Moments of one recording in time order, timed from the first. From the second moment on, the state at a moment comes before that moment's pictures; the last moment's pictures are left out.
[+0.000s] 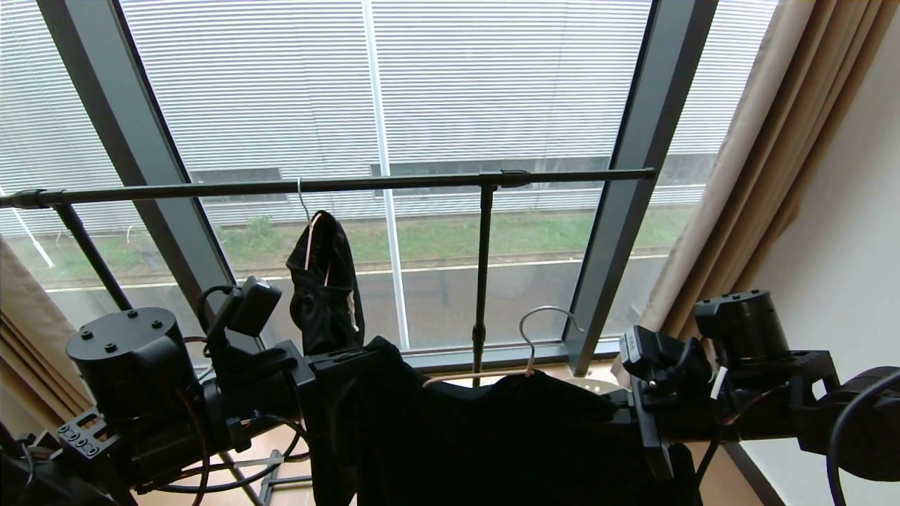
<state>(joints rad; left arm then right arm) -0.38 1.75 -0.29 -1.34 -0.57 -0.25 0.34 1.78 -0.59 -0.42 0.75 -0.56</state>
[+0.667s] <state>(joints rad) -0.55 1.68 -0.25 -1.34 -0.47 -0.25 0.51 1.88 -0.59 -0.68 0.47 -0.27</state>
